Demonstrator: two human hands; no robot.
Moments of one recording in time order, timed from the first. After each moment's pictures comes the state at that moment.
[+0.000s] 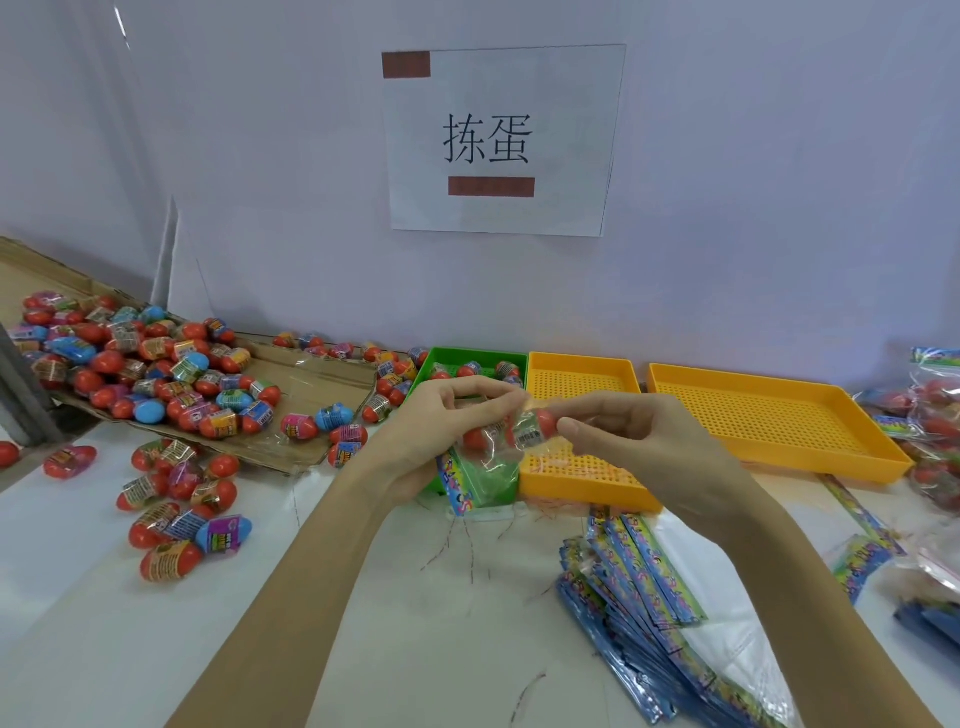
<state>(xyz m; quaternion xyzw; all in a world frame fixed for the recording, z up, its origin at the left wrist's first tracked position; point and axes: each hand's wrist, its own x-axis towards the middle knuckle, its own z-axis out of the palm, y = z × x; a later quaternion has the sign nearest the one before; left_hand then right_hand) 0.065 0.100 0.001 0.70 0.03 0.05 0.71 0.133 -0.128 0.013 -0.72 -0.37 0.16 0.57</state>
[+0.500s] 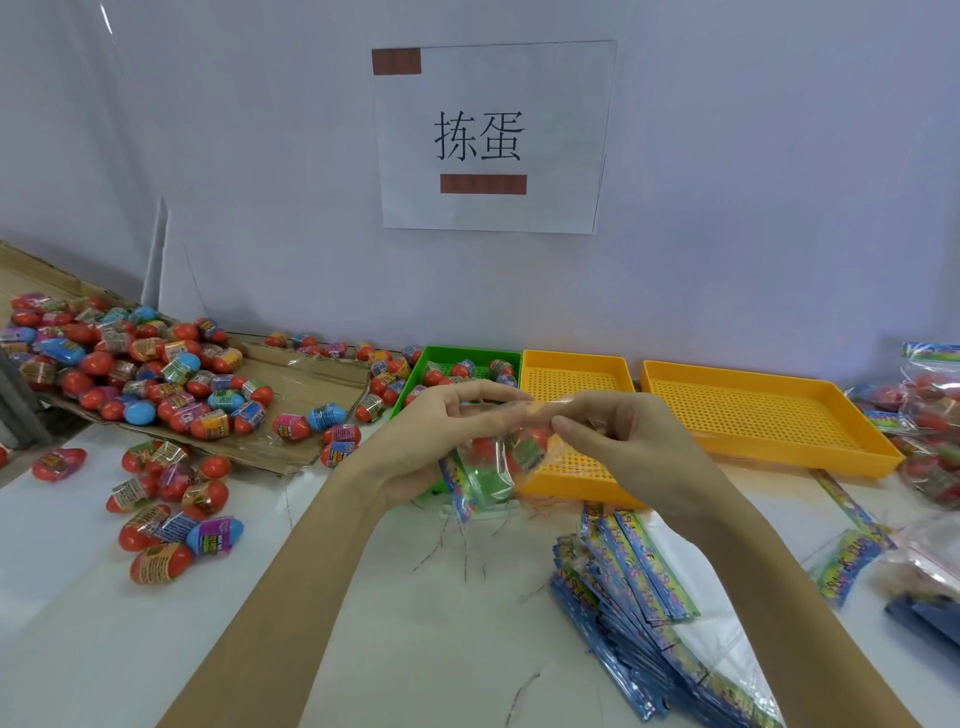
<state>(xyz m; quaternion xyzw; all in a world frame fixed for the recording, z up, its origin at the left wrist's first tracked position) 0.065 0.096 0.001 0.69 0.01 -0.02 0.73 0.131 -0.121 0.007 -0.74 -0.36 0.11 0.55</state>
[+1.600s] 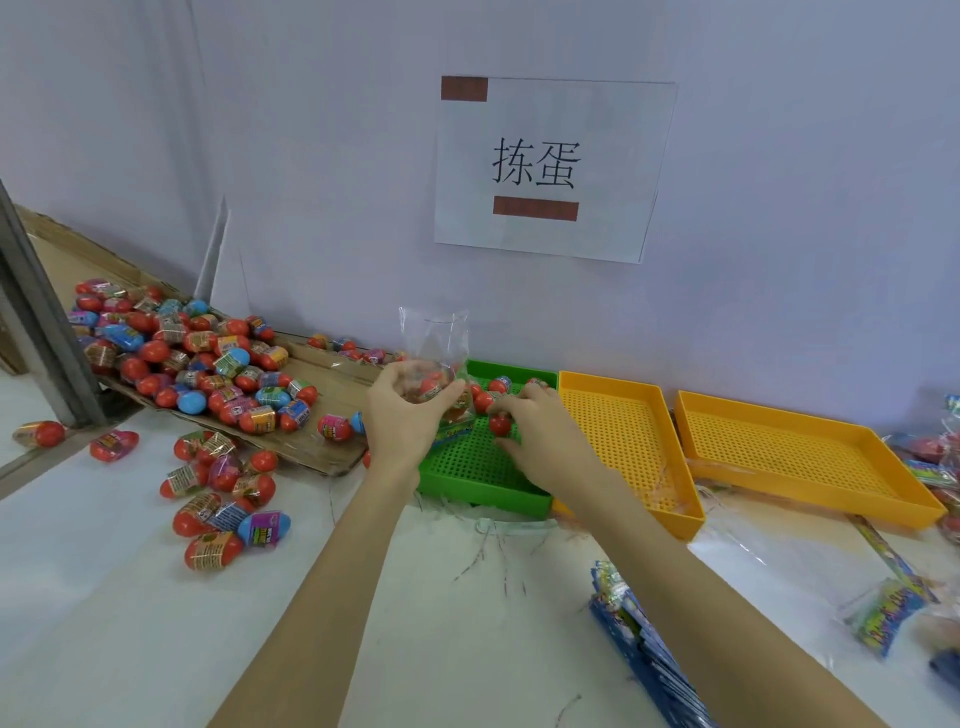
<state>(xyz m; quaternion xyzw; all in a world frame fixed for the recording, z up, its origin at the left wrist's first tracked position) 0.078 0.151 -0.029 0.66 0.26 0.38 0.60 0.163 0.008 -0.026 -0.89 -0.41 -0.07 0.16</state>
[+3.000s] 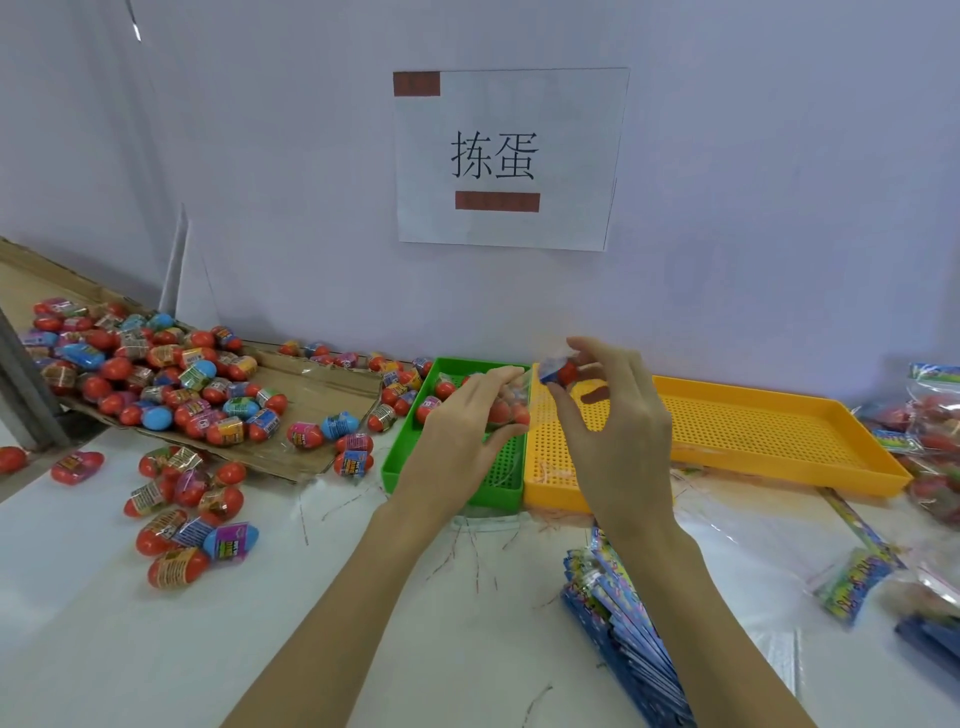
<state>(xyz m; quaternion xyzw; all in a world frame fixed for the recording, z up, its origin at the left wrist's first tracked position) 0.077 0.085 -0.025 0.89 -0.05 0.36 0.26 0.123 -0.071 -0.003 -0.75 -0.32 -0.37 0.46</state>
